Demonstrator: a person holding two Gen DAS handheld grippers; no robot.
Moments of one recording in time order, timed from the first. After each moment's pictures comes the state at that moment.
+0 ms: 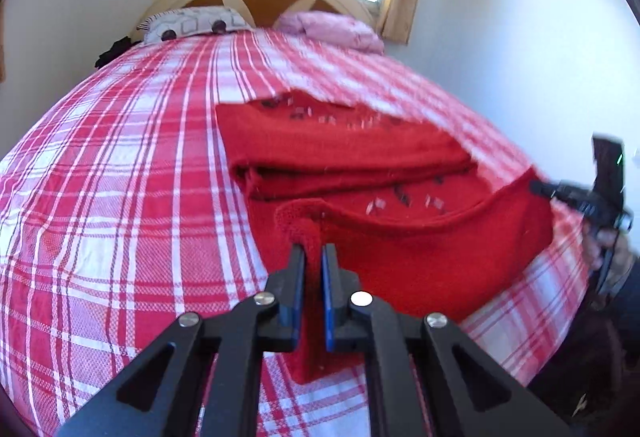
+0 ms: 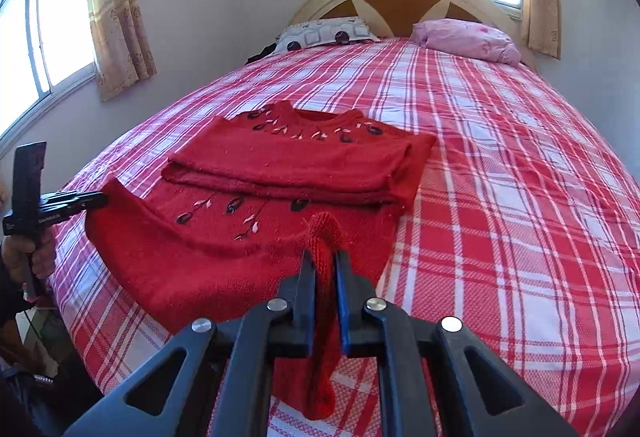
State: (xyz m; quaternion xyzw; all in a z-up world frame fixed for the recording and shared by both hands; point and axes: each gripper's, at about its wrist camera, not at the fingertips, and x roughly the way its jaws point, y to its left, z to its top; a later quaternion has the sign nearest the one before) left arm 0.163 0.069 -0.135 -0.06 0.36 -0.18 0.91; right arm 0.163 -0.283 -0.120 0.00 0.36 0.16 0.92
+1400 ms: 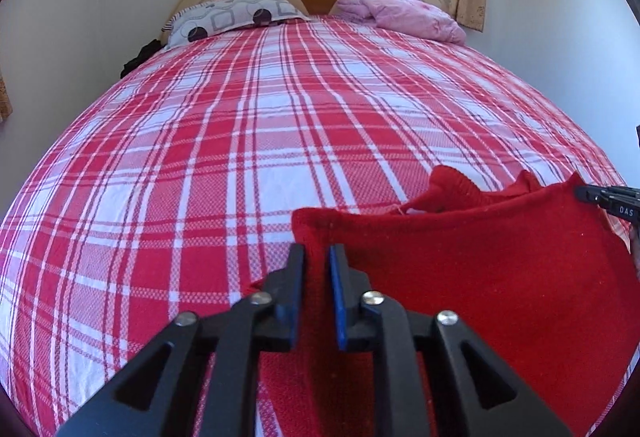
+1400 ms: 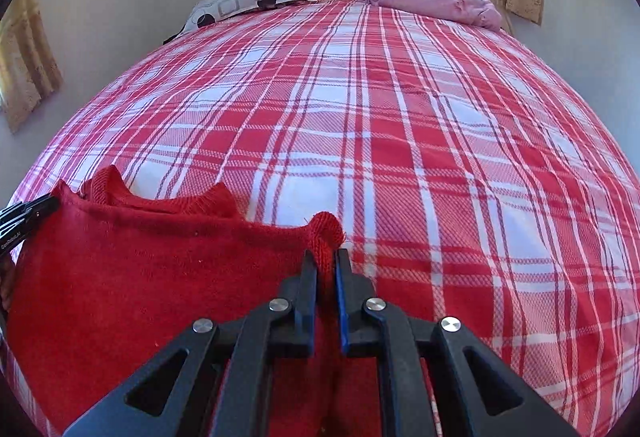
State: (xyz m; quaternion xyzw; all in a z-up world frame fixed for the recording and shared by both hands) left arm 0.449 0.045 -0.176 0.01 0.39 -0.06 0.92; right arm 0.485 -0.293 -0.179 0.00 0.44 0.06 0.90
